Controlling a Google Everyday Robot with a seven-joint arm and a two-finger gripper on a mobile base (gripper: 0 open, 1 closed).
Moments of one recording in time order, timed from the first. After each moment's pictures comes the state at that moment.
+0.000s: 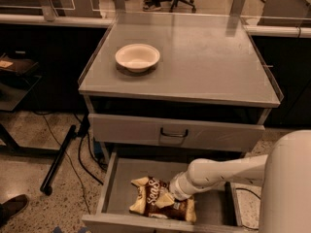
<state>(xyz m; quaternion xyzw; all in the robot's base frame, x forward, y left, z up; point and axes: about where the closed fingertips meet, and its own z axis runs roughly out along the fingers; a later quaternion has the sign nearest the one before) 0.488 -0.044 0.374 -0.46 0.85 0.21 0.17</state>
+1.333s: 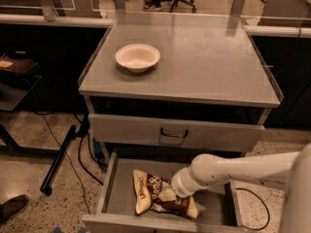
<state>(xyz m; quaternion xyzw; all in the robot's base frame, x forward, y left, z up) 0.484 -0.047 0.419 -0.46 0.84 0.21 0.19</state>
